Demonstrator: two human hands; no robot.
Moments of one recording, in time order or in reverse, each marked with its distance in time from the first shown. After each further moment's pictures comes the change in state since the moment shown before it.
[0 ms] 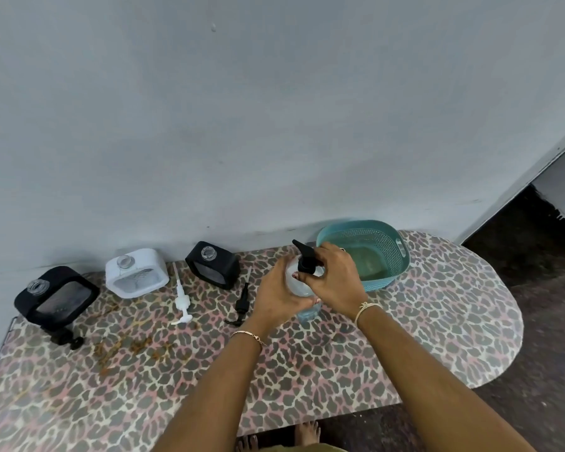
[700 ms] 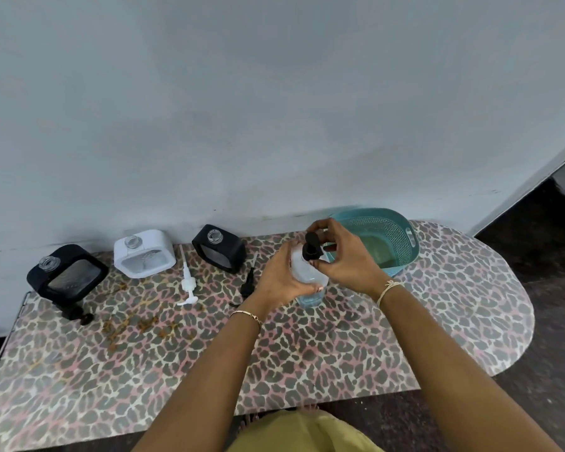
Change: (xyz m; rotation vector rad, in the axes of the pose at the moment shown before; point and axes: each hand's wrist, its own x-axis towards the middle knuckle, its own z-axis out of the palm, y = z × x) left_hand 0.003 -0.003 -0.008 -0.020 -0.067 0.022; right_hand 0.006 0.004 -0.019 0.341 -0.202 -0.017
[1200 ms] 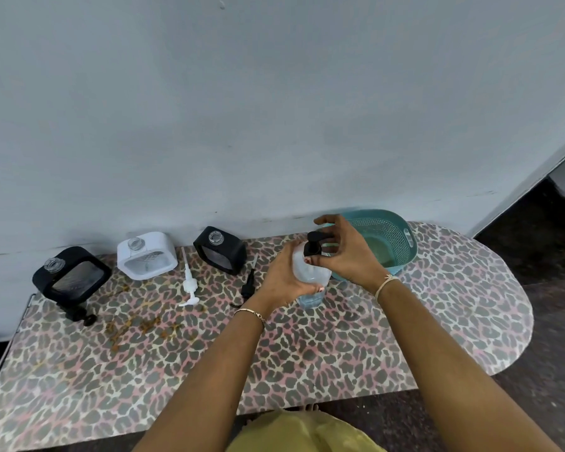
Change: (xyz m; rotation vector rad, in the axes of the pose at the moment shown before) left_hand -0.003 0.006 0.003 -0.029 -0.020 0.013; right_hand 0.002 0.008 -0.005 0.124 0.029 0.106
